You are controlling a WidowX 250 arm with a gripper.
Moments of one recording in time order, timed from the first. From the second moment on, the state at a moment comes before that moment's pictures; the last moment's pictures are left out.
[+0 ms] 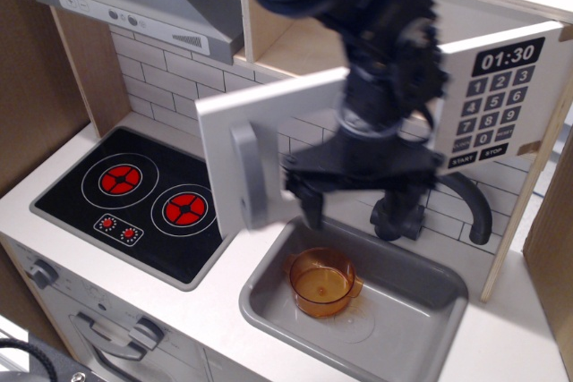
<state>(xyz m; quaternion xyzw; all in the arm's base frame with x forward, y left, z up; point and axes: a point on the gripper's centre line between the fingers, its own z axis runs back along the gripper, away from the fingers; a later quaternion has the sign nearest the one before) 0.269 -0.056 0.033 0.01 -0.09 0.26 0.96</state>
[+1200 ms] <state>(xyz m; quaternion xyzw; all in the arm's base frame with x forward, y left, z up) 0.367 0.005 0.040 -0.03 -0.21 0.17 0.96</state>
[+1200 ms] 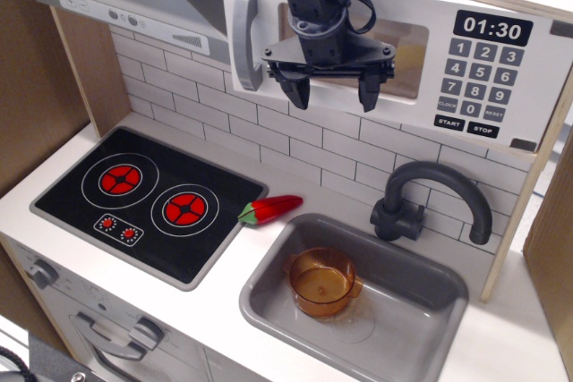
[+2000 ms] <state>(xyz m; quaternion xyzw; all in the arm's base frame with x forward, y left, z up) 0.391 0.013 0.046 -0.03 -0.23 0.20 0.95</state>
